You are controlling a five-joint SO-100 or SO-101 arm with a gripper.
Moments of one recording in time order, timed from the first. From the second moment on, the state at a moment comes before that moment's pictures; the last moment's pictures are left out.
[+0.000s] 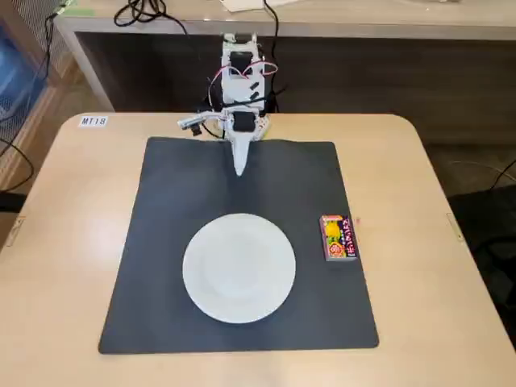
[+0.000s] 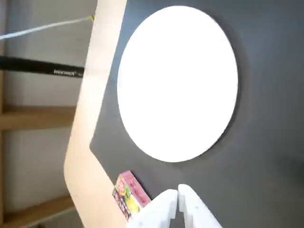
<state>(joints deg) -3.4 148.0 133.6 57.8 -21.3</state>
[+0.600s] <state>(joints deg) -22.1 95.9 90.3 65.6 -51.1</state>
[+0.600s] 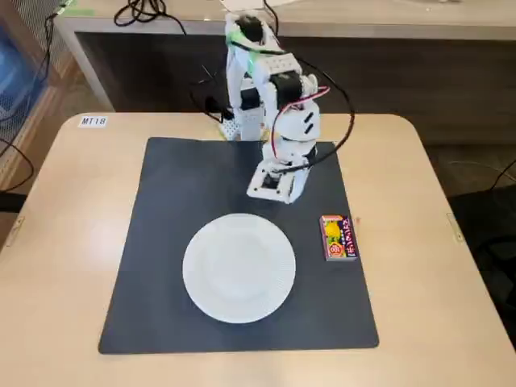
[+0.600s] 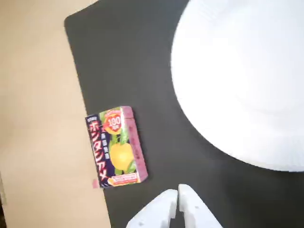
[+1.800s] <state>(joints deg) -32.6 69.1 67.1 72.9 -58.8</state>
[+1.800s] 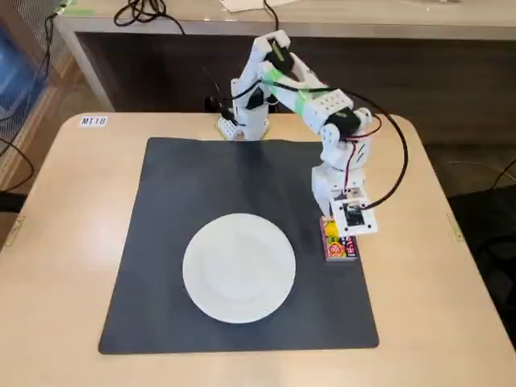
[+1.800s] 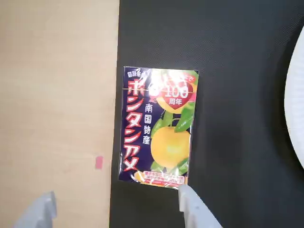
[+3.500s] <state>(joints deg) -30.1 51.2 52.6 73.6 -61.9</state>
